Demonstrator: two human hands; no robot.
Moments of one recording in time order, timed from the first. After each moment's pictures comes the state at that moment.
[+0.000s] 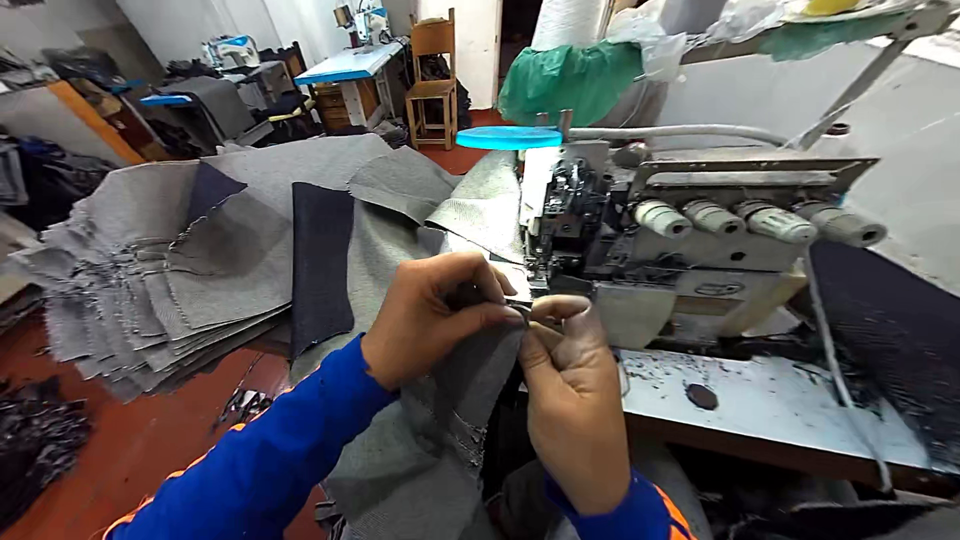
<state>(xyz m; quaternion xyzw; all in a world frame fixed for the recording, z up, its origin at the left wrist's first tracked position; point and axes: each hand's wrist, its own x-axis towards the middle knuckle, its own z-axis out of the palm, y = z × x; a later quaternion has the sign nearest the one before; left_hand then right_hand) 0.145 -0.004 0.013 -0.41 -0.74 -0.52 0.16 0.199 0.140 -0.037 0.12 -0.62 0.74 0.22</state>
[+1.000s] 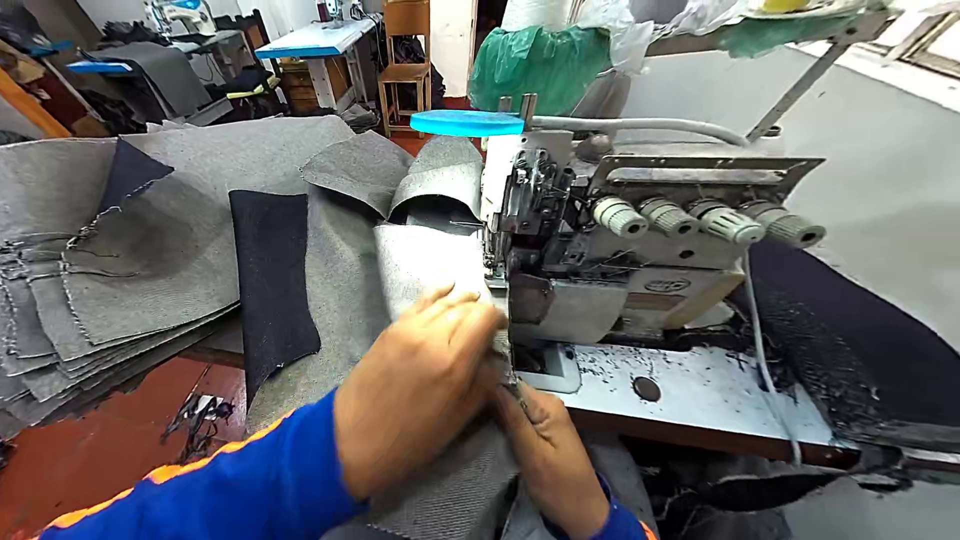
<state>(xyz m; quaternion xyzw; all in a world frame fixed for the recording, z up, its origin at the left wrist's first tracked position) 0.169 0.029 -0.002 -0.41 -0.87 -0.19 0.20 0.206 0.193 -0.091 0.18 -0.68 0.70 0.10</state>
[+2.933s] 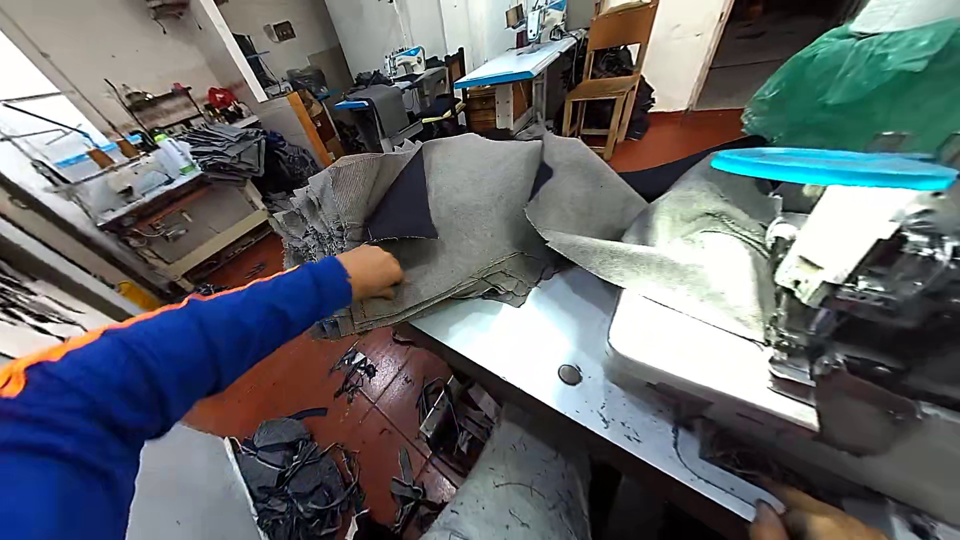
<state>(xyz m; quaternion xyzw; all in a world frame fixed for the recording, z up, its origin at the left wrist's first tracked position) 0.126 -0.225 0.054 -0.10 -0.95 0.20 -0.23 0.185 0.230 -0.167 0.22 -0.88 0.24 0.34</state>
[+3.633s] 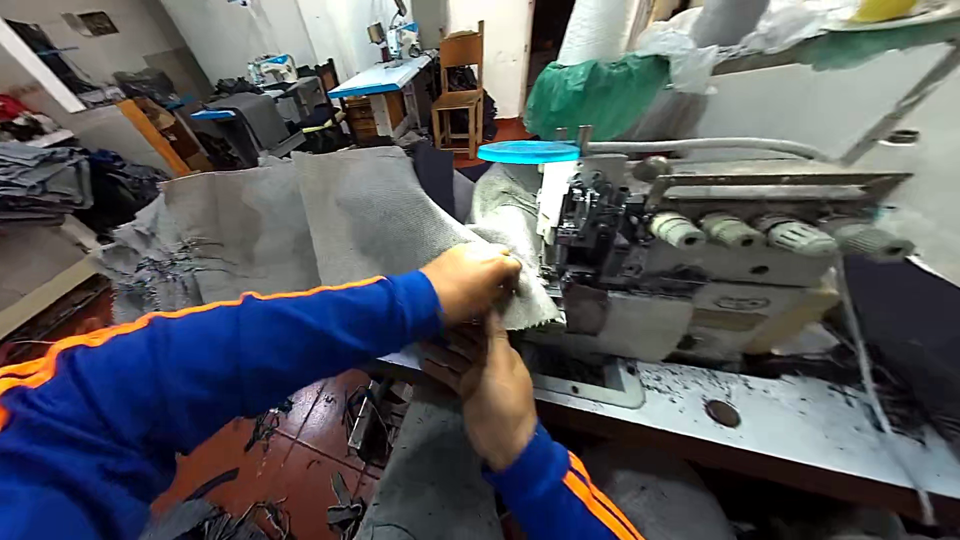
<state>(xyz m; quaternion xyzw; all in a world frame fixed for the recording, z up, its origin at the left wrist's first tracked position) 0.095 0.020 0.034 -0.40 -0.91 -0.11 -0.02 0.183 0.095 -0.034 -0.12 -0.43 0.89 -0.09</state>
